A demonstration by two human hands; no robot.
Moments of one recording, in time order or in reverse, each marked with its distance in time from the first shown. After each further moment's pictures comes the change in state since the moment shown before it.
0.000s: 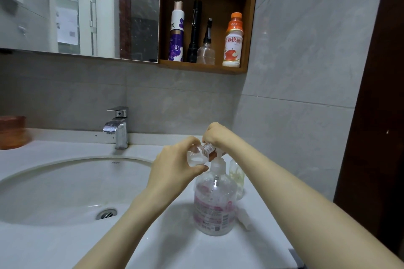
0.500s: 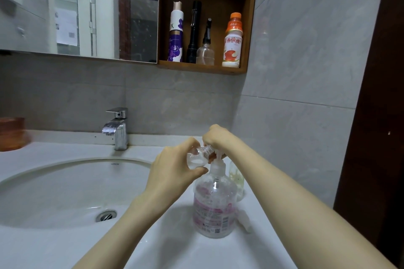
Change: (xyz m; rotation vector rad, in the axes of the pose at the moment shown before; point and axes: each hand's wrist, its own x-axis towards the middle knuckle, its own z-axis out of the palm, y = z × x) left_hand -0.002 0.002 0.000 0.040 0.003 0.012; right_hand -0.002 -0.001 0.000 -0.048 -0.022 0.045
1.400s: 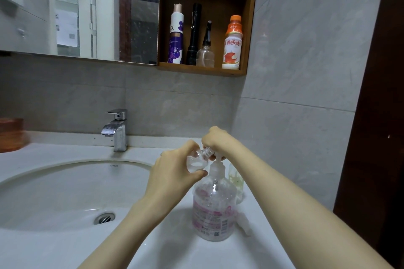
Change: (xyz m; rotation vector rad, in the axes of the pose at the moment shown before) left_hand -0.002 -0.003 0.004 -0.002 0.018 -0.013; right_hand -0.005 -0.002 -0.002 -0.079 -0.008 -0.019
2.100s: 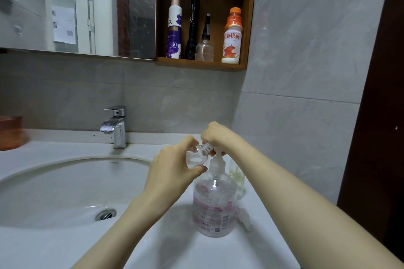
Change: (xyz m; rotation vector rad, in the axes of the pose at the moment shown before) left_hand -0.001 0.003 -0.002 -0.016 0.009 0.007; right_hand -0.011 -0.002 -0.004 -0.068 -0.021 0.004
